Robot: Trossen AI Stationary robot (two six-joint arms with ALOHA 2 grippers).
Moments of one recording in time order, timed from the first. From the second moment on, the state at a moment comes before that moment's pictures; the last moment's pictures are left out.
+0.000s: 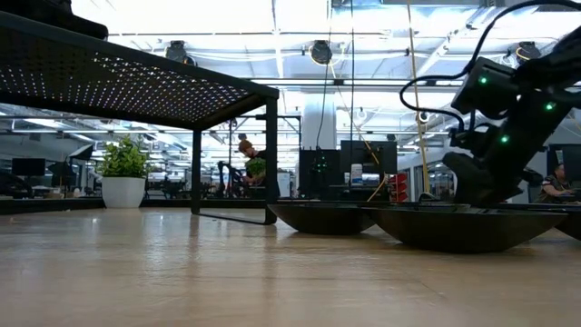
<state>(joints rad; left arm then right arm) -0.41 0.07 0.42 -0.63 -0.78 -0.50 -0.27 1.04 0.23 -0.25 0.45 0.75</state>
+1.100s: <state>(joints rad) -0.41 0.07 0.42 -0.63 -0.78 -0.50 -0.27 1.04 0.16 0.34 0.44 0.42</state>
